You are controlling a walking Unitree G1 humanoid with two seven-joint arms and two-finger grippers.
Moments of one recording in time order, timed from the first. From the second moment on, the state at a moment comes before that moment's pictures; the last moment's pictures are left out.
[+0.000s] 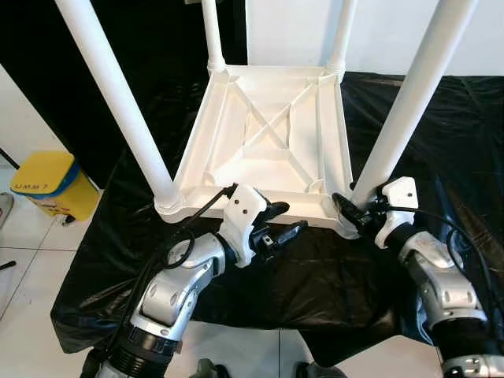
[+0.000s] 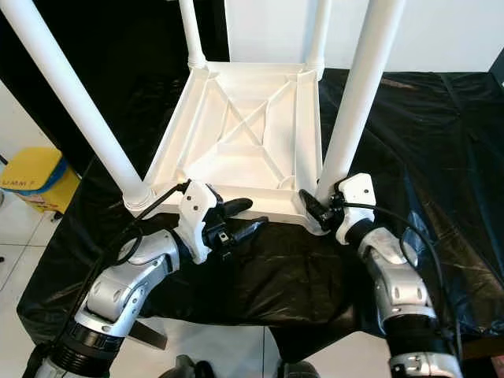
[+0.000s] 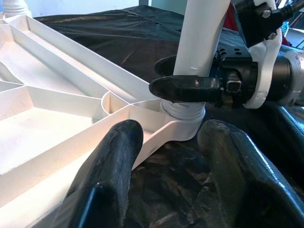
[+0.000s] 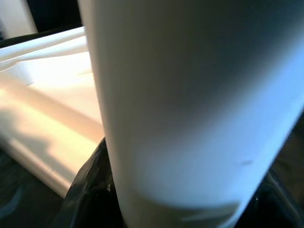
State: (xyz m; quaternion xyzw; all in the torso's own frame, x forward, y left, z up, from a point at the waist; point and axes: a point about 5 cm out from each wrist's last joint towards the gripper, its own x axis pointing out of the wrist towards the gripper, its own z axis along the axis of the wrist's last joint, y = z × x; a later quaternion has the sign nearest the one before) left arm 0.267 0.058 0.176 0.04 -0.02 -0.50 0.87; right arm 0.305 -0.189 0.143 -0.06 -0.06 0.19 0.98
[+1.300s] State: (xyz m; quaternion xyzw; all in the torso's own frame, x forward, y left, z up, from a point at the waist) left arm 0.289 0.062 0.174 0.04 -0.05 -0.40 0.91; right arm 0.279 -0.179 0.114 0.00 -0.05 -0.06 1.00
